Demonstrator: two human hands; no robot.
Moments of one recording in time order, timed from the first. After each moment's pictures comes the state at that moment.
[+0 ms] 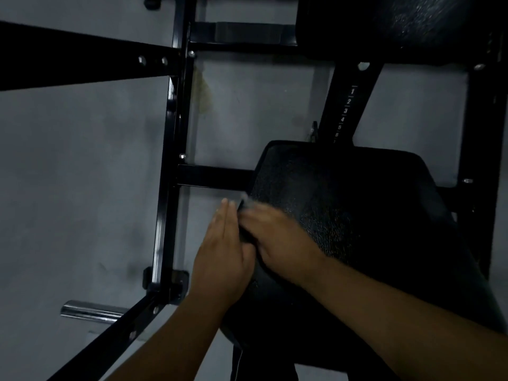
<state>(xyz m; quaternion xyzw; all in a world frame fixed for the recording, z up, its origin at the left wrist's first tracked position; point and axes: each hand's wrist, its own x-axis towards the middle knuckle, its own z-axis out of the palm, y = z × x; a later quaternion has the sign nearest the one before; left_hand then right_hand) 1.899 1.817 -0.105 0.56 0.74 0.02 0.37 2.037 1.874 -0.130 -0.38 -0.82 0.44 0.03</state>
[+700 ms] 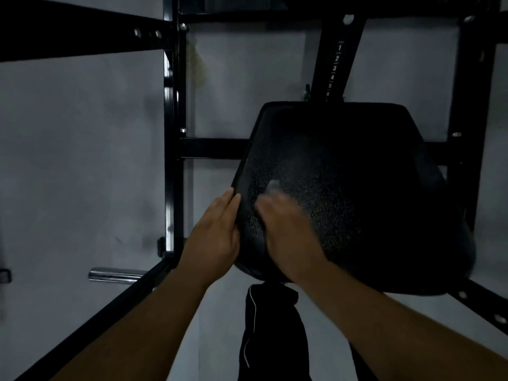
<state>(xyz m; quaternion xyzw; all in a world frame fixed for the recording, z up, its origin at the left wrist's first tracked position) 1.869 1.761 -0.071 0.65 0.66 -0.04 0.37 2.043 1.786 -0.080 -0.54 -0.75 0.38 0.01</state>
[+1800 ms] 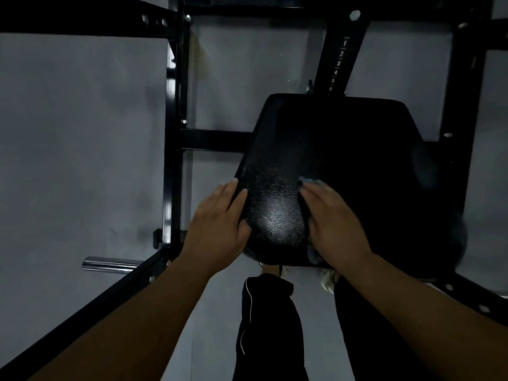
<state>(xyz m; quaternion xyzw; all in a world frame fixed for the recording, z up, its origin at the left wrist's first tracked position) 1.864 1.753 -0.059 0.70 0.63 -0.09 0.32 2.106 1.768 -0.084 -0.58 -0.74 0.33 0.02</state>
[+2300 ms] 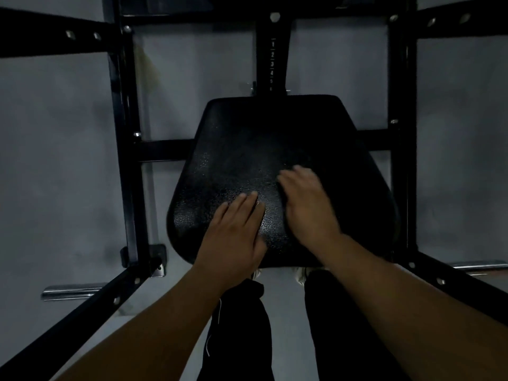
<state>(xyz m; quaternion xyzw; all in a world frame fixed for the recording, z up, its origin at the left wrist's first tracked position) 1.983 1.753 -0.061 0.78 0.54 -0.08 0.31 2.167 1.797 -0.086 -0.63 -0.71 0.31 0.01</state>
